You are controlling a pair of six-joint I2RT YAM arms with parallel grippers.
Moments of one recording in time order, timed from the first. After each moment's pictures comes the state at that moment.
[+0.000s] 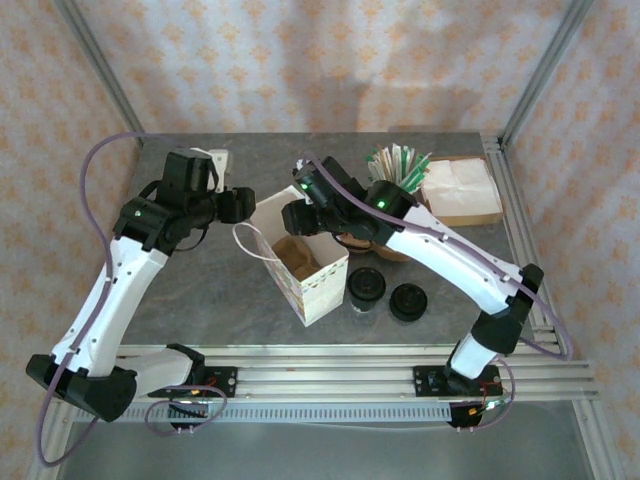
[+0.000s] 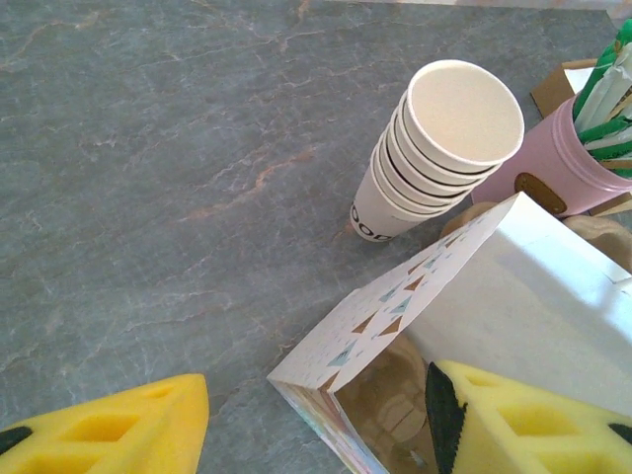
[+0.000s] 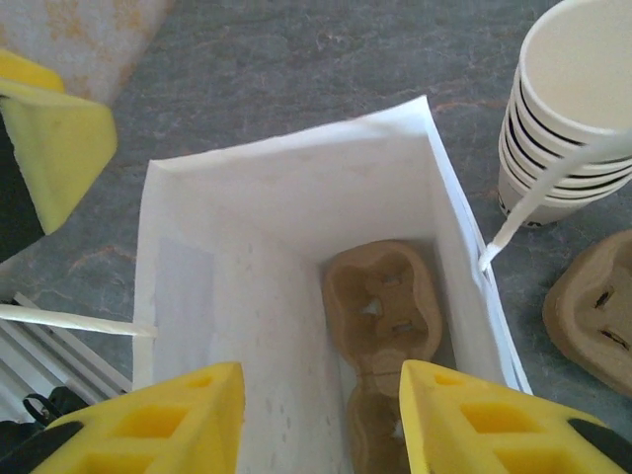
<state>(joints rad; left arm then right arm) -0.30 1.18 1.44 -1.00 0.01 -0.28 0.98 1.63 1.84 -0.98 0.11 0.52</state>
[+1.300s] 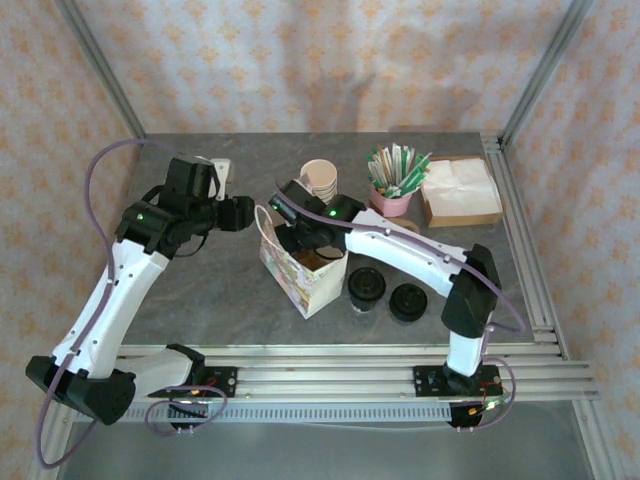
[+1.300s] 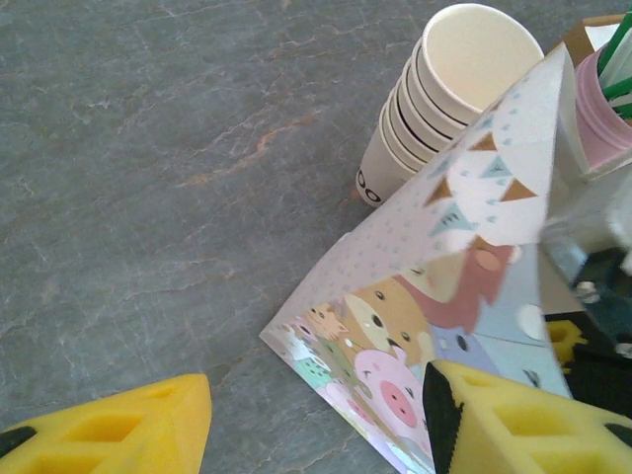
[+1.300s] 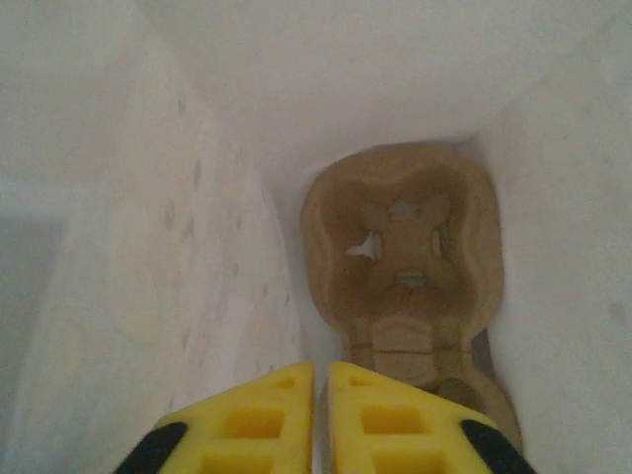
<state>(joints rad) -0.30 1.17 1.38 -1.01 0.03 -0.28 0.98 1.83 1.74 -0.89 0.08 0.48</state>
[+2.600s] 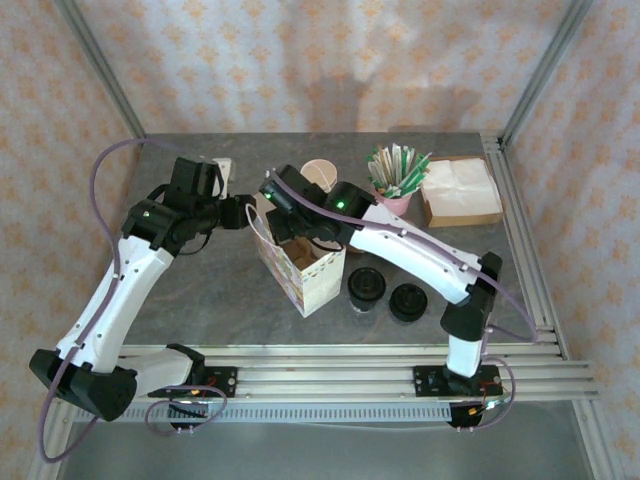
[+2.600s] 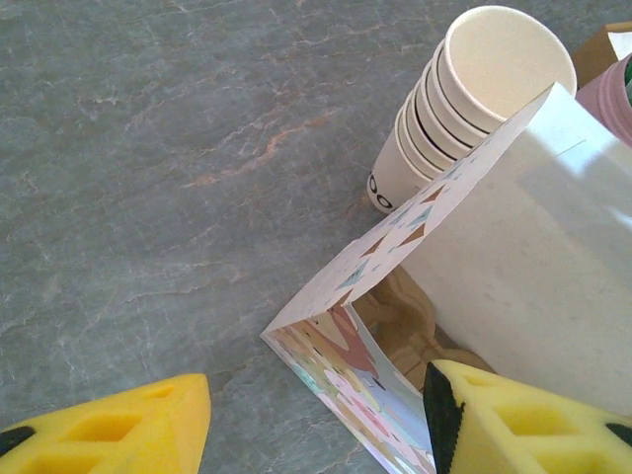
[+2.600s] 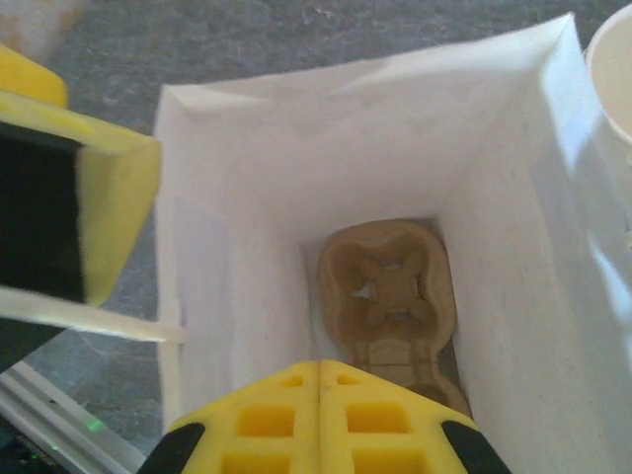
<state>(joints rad) -0.30 1.19 1.36 -0.98 0.01 -0.30 1.04 1.83 2.01 -1.06 0.23 0.47</state>
